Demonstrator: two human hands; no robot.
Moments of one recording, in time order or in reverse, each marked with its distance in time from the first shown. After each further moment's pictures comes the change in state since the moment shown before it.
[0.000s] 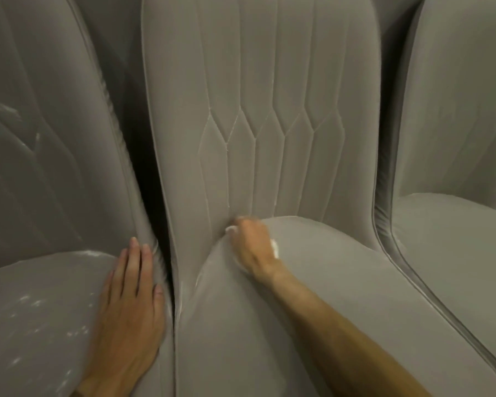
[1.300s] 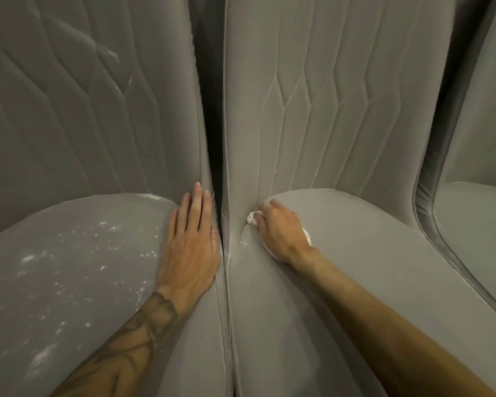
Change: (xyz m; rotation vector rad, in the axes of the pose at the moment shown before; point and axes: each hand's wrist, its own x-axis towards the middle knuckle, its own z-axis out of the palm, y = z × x) left_hand -0.004 0.004 -0.017 0.024 -0.120 -0.086; right_hand -0.068 -0.051 0.007 -0.091 -0.025 -0.140
